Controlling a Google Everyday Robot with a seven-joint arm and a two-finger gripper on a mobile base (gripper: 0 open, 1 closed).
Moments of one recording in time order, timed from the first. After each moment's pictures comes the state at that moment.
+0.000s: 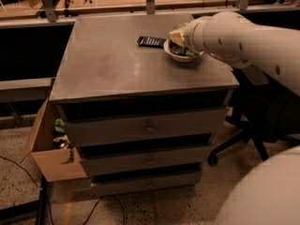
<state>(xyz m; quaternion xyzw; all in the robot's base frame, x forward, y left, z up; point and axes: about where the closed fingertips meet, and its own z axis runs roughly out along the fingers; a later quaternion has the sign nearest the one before) 0.771 -0.129 0.945 -0.22 0.77 -0.03 0.59</state>
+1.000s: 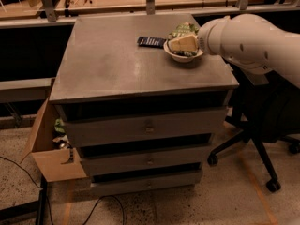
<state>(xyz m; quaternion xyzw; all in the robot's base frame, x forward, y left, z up) 0.745 -0.156 0.948 -0.20 0.78 -0.02 0.59</state>
